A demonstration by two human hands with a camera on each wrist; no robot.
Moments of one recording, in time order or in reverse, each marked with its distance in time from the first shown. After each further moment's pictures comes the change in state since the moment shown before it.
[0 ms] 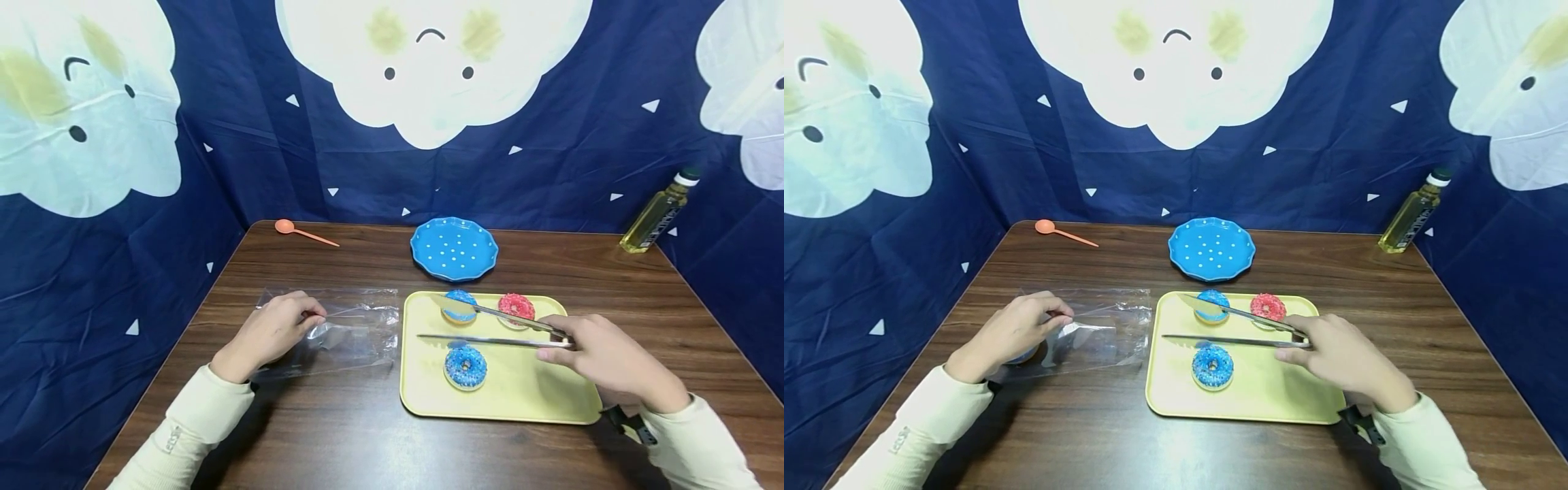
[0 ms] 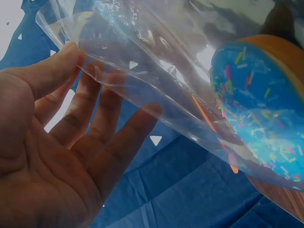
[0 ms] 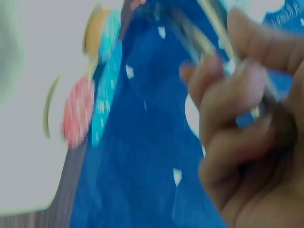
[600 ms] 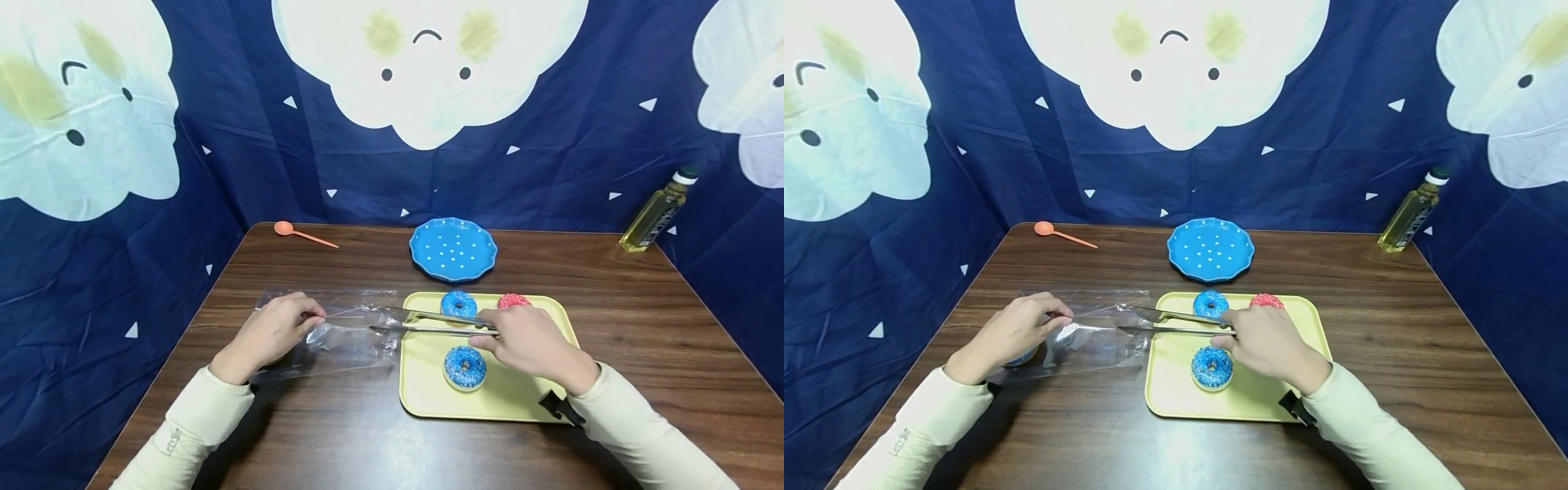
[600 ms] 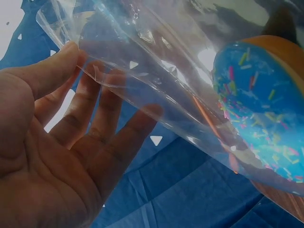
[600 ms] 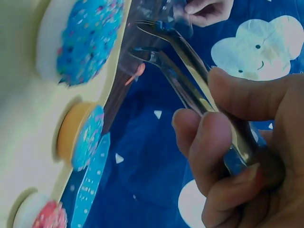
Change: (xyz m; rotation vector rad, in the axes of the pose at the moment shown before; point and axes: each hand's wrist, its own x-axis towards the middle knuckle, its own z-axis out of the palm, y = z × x) left_hand 0.000 0.003 -0.002 0.000 -0.010 -0.003; right_hand 0.058 -0.054 0.035 -0.161 0.010 -0.054
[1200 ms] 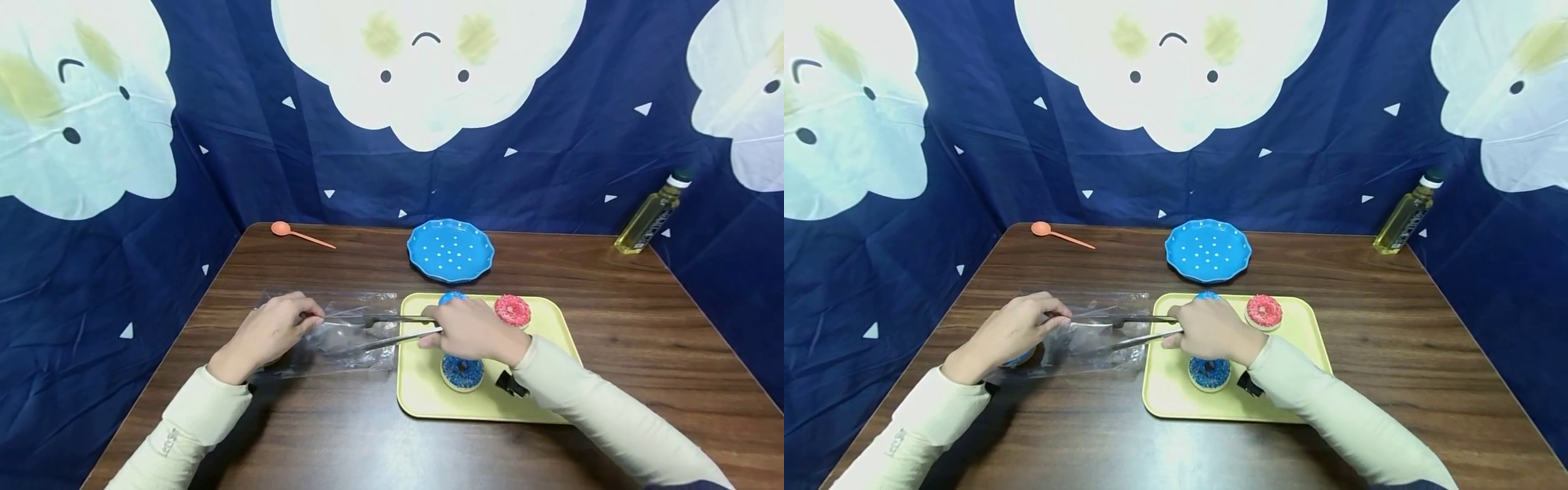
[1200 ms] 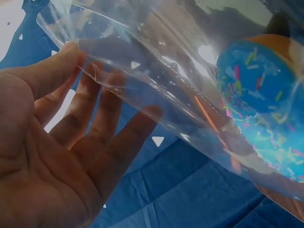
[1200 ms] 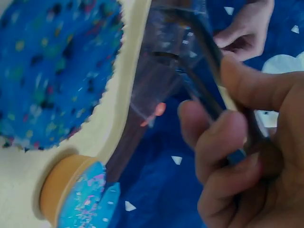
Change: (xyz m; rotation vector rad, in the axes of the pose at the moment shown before) left_hand 0.002 -0.001 0.000 0.003 0.007 -0.002; right_hand 0.060 -0.031 0.023 0.053 -0.156 -0.155
